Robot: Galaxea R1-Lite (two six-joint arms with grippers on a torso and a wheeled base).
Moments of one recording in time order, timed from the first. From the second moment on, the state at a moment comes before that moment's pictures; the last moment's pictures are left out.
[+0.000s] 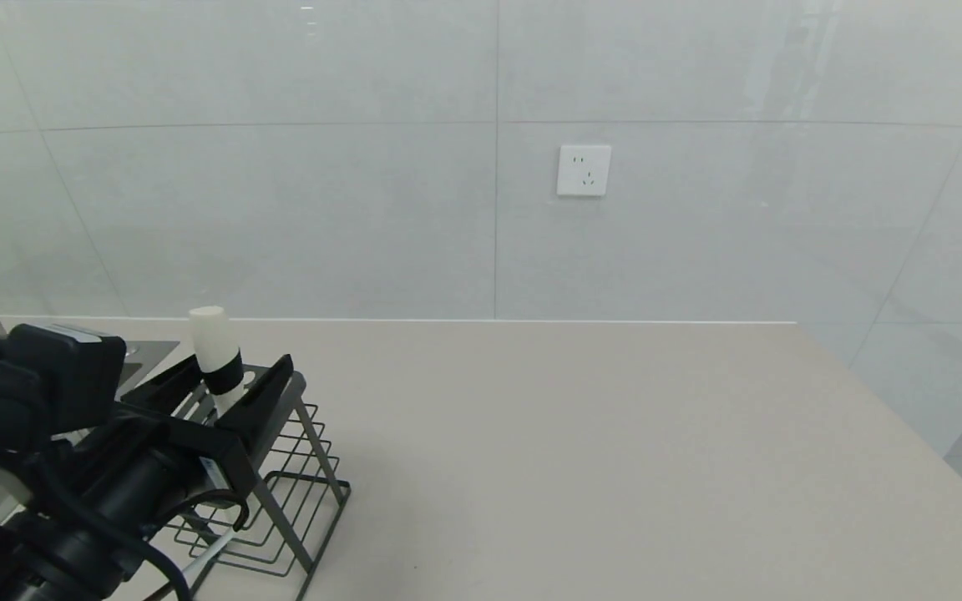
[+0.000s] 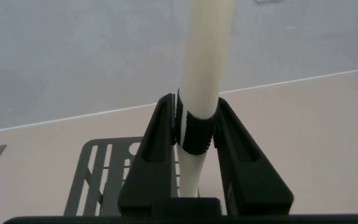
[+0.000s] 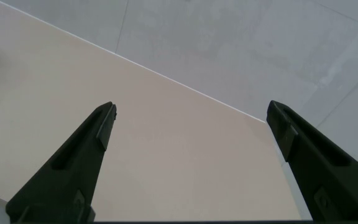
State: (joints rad) left arm -0.71 1.36 -0.14 -1.27 0.48 0.10; right arm 0.00 0.00 0.00 -0.08 0.26 -0.36
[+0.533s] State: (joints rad) left arm -0.68 1.32 -0.14 -1.29 0.48 0.11; right arm 0.00 0.00 0.00 -0.08 0.26 -0.36
